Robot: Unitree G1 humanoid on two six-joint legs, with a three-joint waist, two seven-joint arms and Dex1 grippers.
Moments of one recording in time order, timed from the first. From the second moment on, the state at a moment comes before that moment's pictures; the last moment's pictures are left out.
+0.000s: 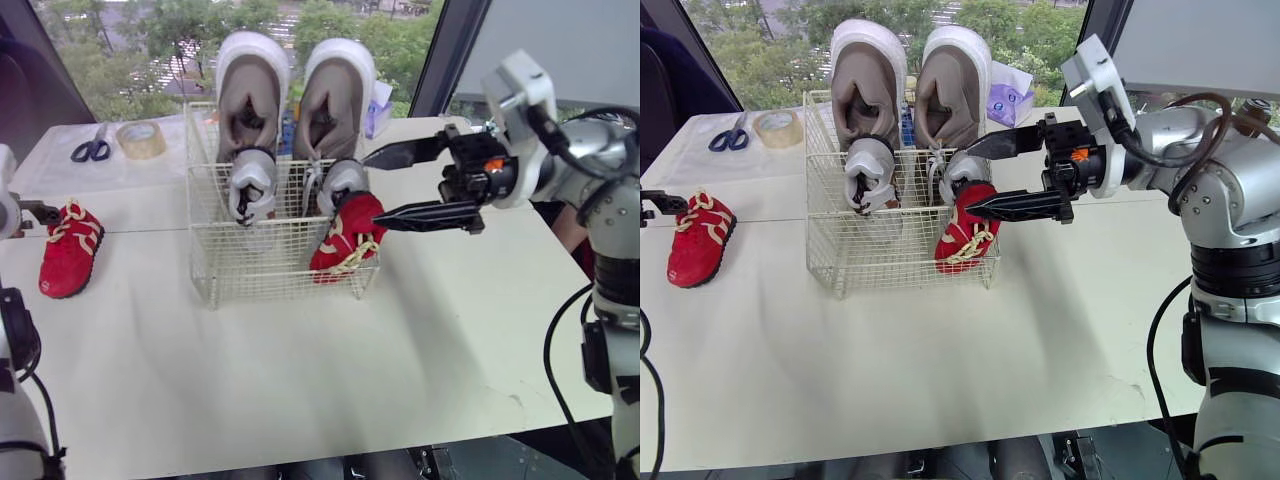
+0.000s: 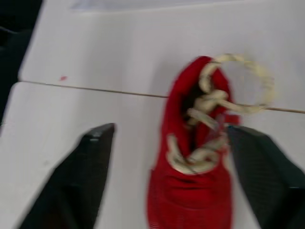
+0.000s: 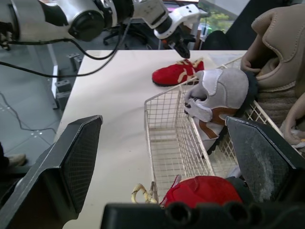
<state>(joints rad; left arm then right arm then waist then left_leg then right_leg) -1.26 1.04 0.02 1.19 0.08 0.76 -0.52 -0.99 -0.83 0.01 -0.14 0.79 0.85 1.24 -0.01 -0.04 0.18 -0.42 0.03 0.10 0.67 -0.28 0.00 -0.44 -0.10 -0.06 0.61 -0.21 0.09</state>
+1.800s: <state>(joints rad) -1.31 1.02 0.01 1.36 0.21 0.58 -0.60 -0.90 -0.96 -0.19 -0.35 1.15 1.01 1.04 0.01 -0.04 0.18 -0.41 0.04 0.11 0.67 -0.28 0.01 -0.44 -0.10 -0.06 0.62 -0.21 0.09</state>
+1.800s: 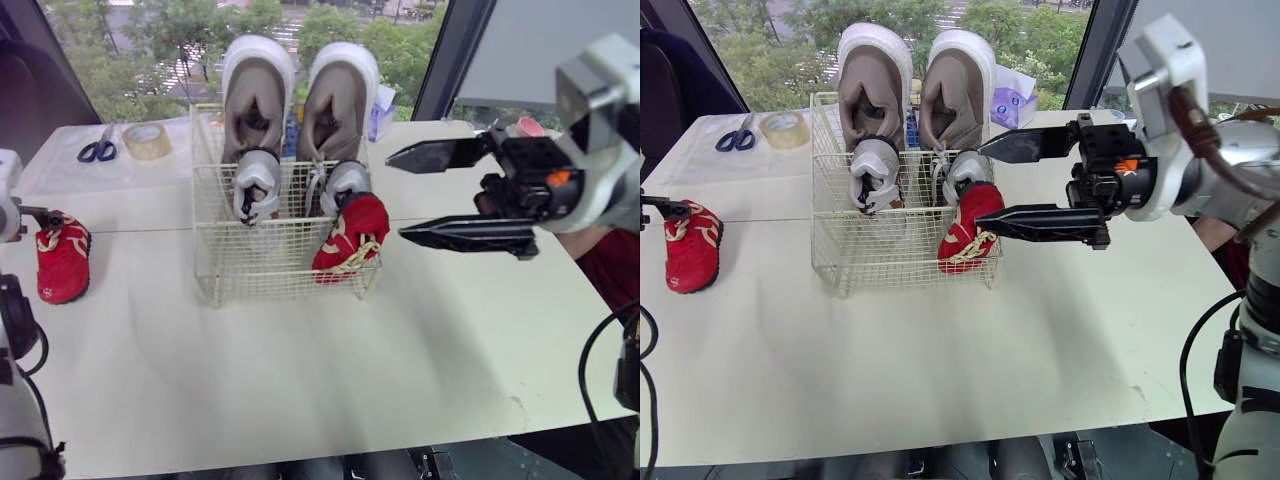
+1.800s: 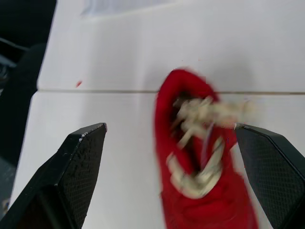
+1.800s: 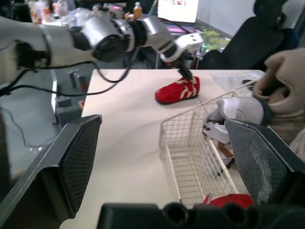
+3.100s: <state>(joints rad) -0.92 0.79 0.53 0.20 -0.18 0.77 -0.33 -0.92 -0.93 -0.14 -0.26 1.12 0.99 1.01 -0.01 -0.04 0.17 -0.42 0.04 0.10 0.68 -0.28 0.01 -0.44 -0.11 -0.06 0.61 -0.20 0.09</state>
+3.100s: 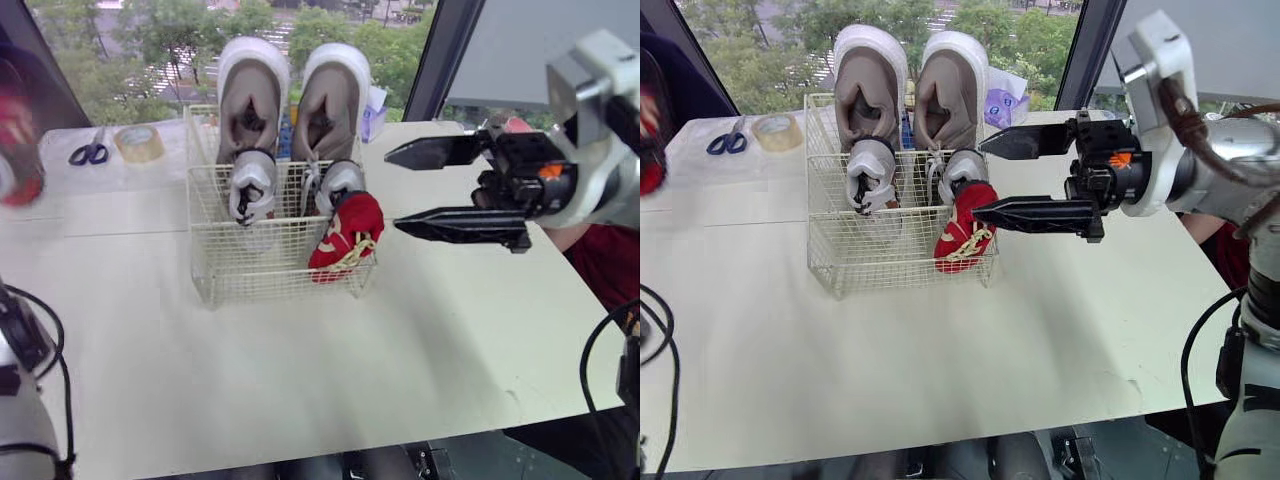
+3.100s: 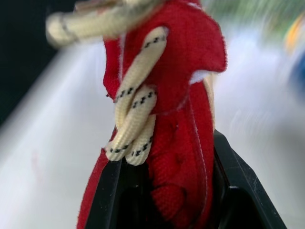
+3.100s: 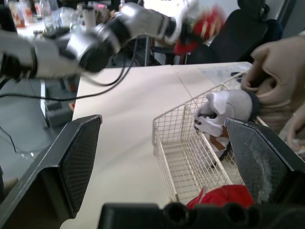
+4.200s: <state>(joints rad) 0.05 0.12 0.00 -0.80 -0.18 0.25 -0.09 -1.01 -0.89 -0.01 -0.08 0.86 1.09 1.28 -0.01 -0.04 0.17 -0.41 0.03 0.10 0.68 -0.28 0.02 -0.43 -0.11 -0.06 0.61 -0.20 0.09</state>
